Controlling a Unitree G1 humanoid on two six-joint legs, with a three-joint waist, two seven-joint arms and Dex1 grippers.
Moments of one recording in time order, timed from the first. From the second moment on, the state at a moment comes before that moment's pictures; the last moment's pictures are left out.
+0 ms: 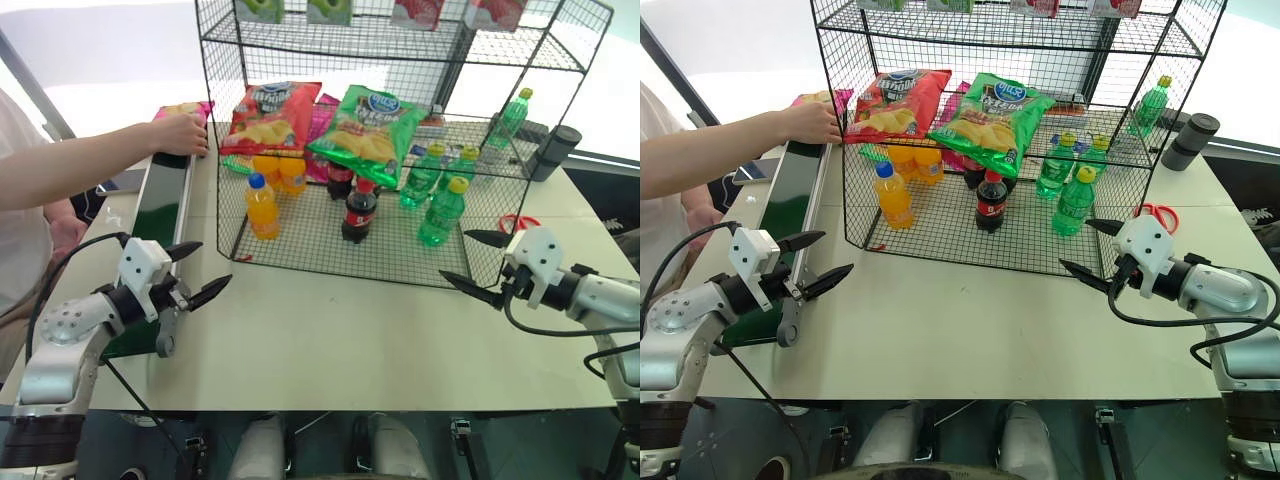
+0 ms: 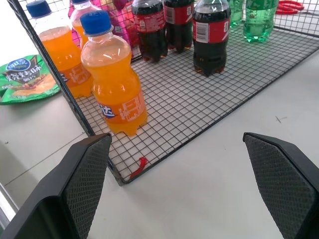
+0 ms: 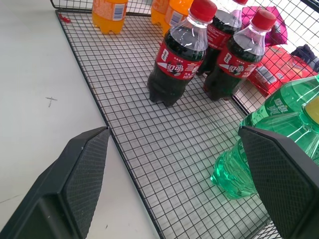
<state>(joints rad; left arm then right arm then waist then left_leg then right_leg) -0.03 0.68 0.22 -0.10 -0.40 0.18 -0.87 -0.10 -0.82 -0.21 -0.08 0.32 0.08 0.94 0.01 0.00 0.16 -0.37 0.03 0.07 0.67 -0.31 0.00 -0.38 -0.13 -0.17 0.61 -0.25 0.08</state>
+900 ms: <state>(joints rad) -0.04 0.72 0.43 -0.24 -0.70 0.79 -0.66 -0.20 -0.73 -0.09 -0.03 0.31 0.05 0.97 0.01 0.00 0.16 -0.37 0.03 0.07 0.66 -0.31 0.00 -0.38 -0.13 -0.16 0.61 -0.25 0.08</state>
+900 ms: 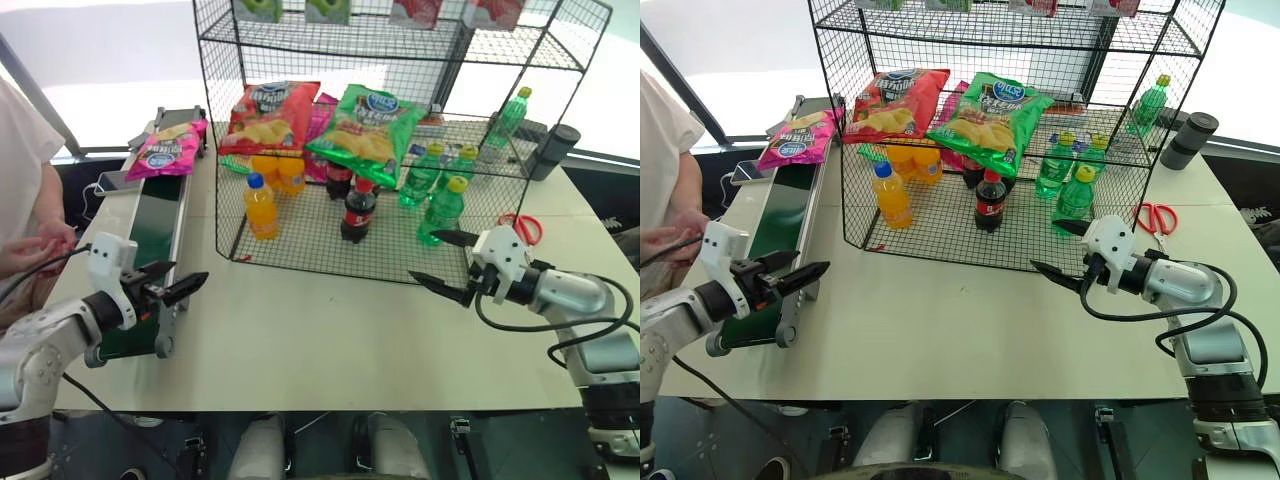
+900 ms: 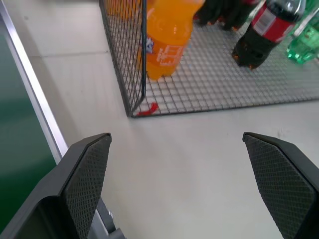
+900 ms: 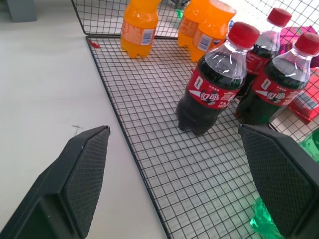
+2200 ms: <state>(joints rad) 0.28 0.88 0.41 -0.01 0.38 -0.29 -0.34 -0.34 -0.56 0.11 -0.17 0.55 0.34 1.16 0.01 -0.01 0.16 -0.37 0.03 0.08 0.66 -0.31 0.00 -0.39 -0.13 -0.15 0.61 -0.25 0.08</state>
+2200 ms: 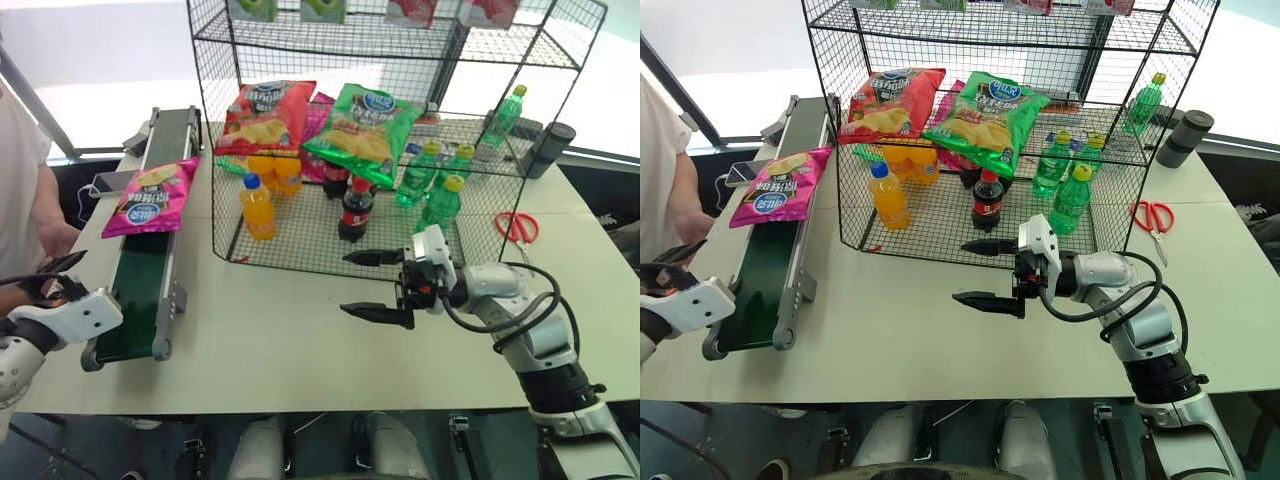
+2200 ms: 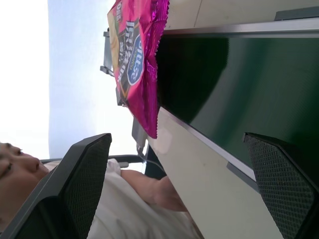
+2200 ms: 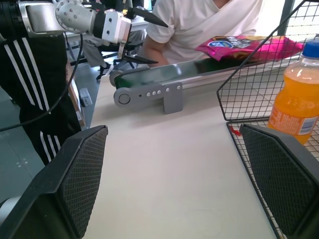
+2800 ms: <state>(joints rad) 0.21 0.88 0.32 0.05 0.39 -0.28 -0.32 -0.34 -0.51 0.08 -0.20 0.61 0.37 1.10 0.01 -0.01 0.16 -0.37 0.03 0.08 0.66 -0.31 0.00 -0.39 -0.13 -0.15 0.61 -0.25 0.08</state>
